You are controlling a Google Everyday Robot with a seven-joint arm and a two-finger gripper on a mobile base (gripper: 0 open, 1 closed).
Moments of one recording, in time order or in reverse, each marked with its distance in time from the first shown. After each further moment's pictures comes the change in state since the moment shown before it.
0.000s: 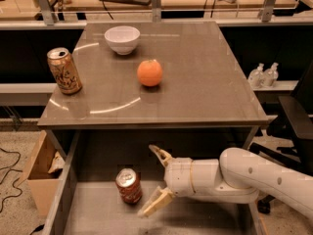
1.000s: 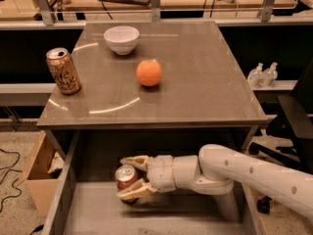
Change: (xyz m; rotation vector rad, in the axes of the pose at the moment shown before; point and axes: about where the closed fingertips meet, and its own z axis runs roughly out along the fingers) arm -0.009 0.000 0.053 -0.092 -0.103 -0.039
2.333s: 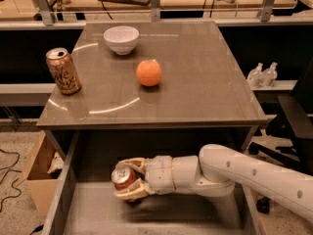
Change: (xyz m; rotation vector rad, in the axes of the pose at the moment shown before) arm -0.022 0.013 0.000 -0.017 -0.026 -0.038
